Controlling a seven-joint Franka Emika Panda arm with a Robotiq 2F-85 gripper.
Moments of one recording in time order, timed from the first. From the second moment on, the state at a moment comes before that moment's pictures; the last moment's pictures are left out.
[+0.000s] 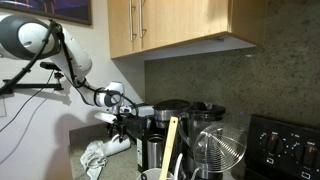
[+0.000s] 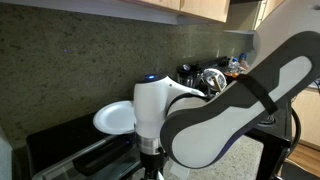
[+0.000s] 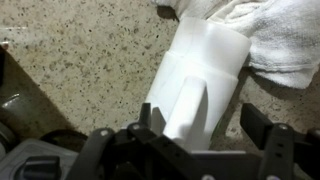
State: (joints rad) arm 0.31 0.36 0.27 -2.04 -0.07 2.36 0.16
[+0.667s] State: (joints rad) arm 0.34 0.36 0.26 -1.91 -0.14 2.10 0.17
